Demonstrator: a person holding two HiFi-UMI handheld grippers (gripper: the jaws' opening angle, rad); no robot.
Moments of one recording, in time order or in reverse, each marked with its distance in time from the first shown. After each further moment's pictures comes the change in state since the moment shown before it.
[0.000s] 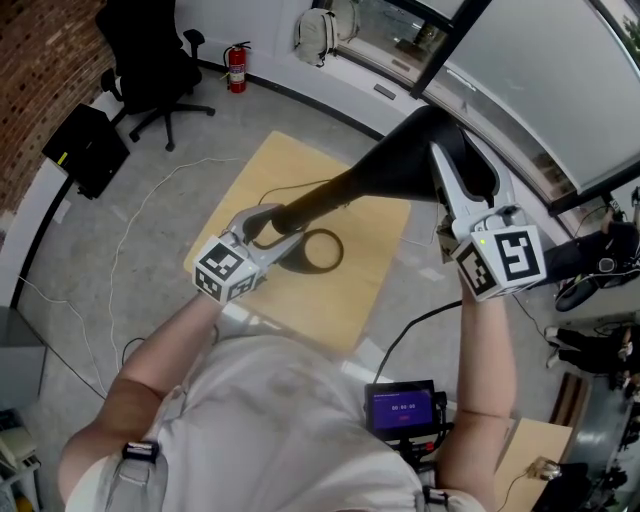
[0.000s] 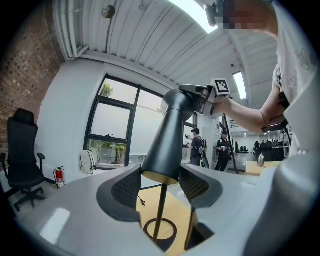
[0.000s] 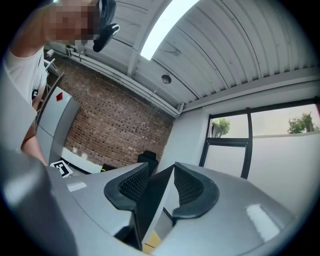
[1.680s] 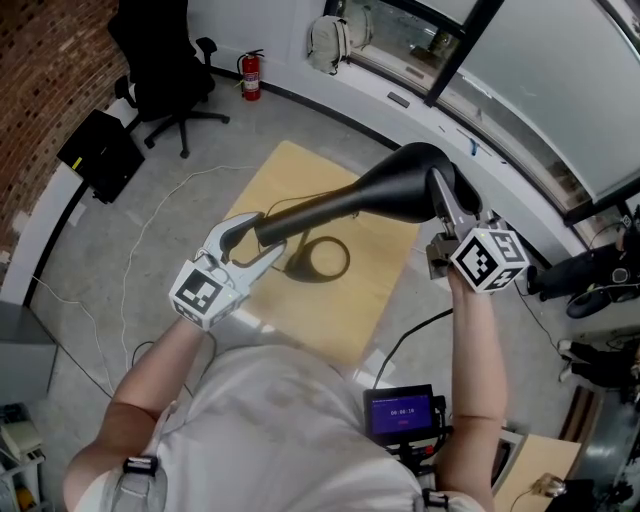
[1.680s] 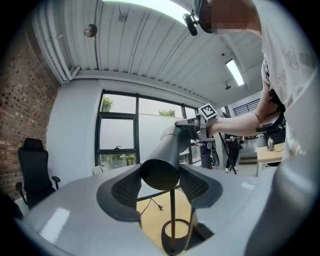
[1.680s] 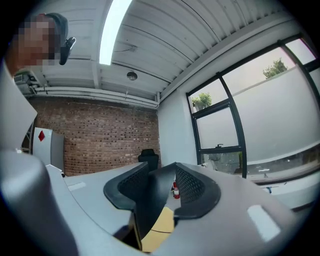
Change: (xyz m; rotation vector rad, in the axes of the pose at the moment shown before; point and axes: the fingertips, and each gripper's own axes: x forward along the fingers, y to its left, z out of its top) left arm -0.040 0.003 0.045 0.189 -0.048 0.109; right arm 0.002 -0.051 -0.116 0.444 0.039 -0.031
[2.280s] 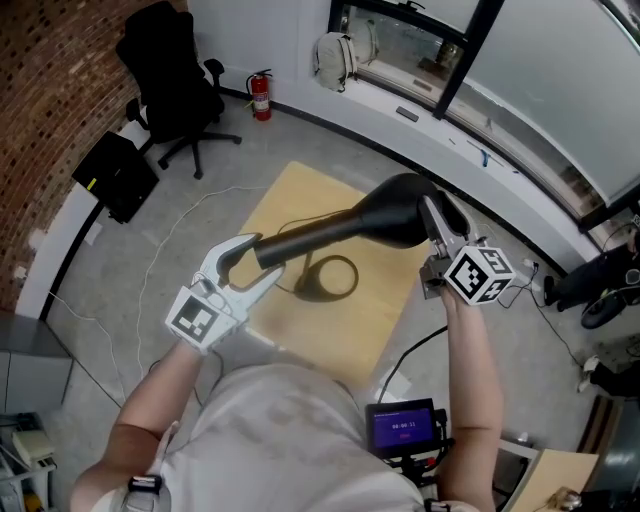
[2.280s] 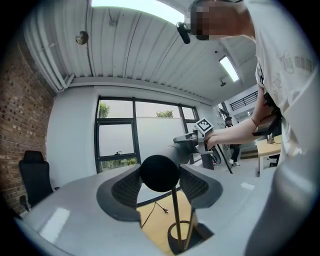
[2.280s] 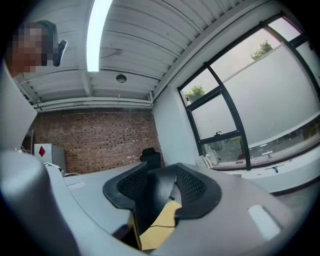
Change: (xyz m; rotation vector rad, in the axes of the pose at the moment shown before) left arm 0.000 -0.005 0.036 0.031 -0.006 0.006; right arm 0.007 -0.034 -0.052 0.161 0.021 0.018
